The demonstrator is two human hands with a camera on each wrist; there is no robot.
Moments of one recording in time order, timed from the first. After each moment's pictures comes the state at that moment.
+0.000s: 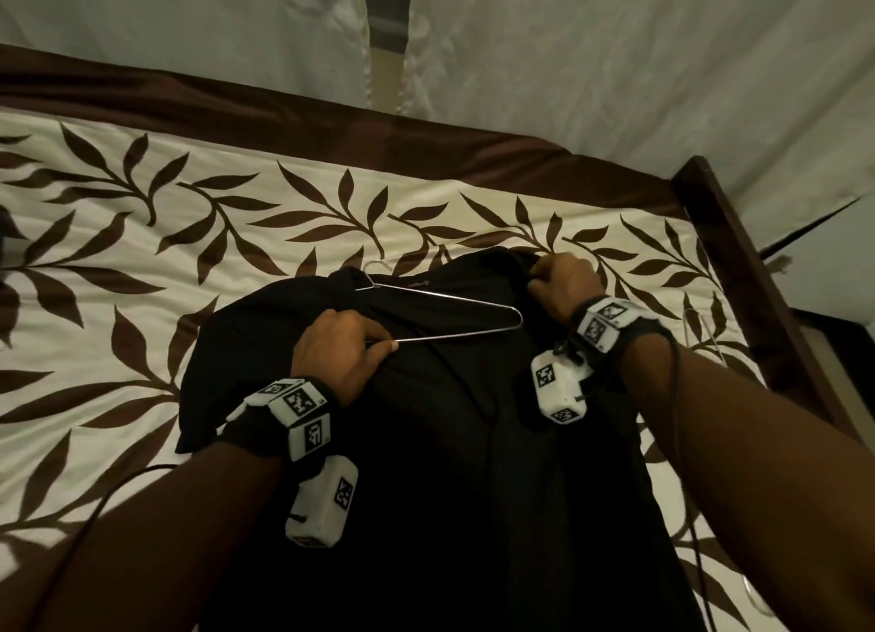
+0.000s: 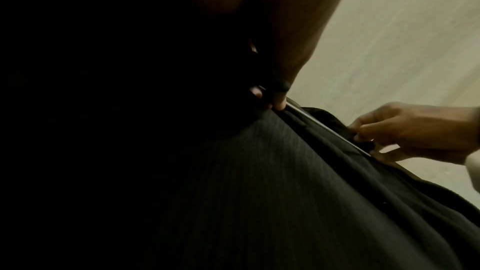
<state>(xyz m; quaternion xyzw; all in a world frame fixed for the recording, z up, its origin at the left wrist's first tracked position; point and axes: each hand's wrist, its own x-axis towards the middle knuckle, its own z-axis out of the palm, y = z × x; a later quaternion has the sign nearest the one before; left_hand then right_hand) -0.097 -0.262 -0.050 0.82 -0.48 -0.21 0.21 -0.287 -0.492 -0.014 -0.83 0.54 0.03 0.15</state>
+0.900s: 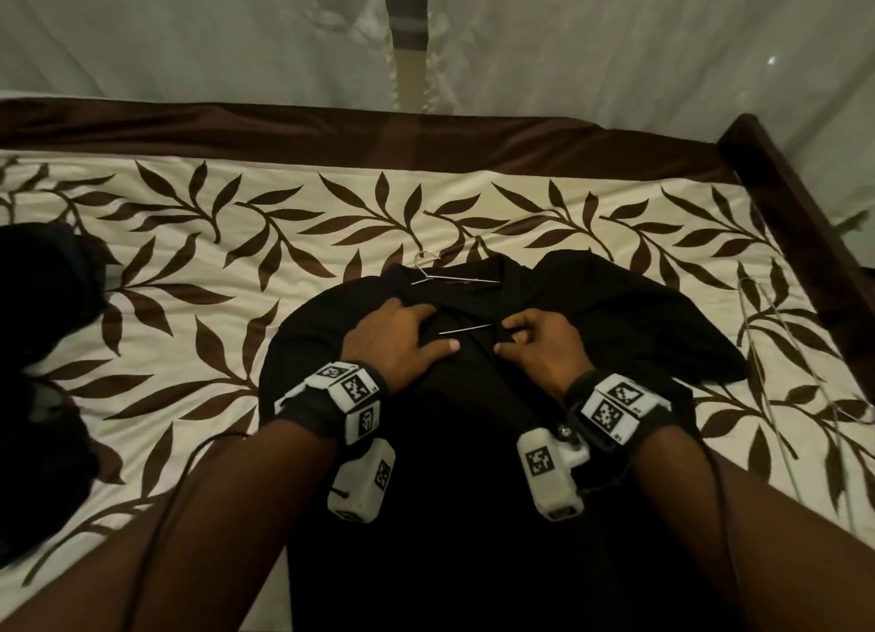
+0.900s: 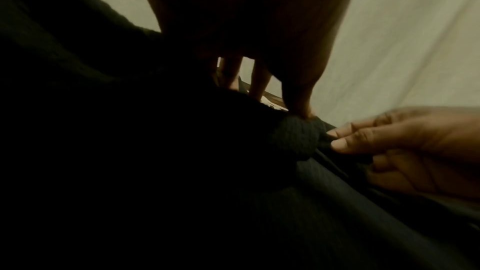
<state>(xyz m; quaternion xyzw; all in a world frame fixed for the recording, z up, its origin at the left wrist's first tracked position) -0.096 -0.261 -0.031 0.82 -0.52 -0.24 0.06 -0.281 -0.371 -0.053 -0.72 0.52 -0.10 0.45</state>
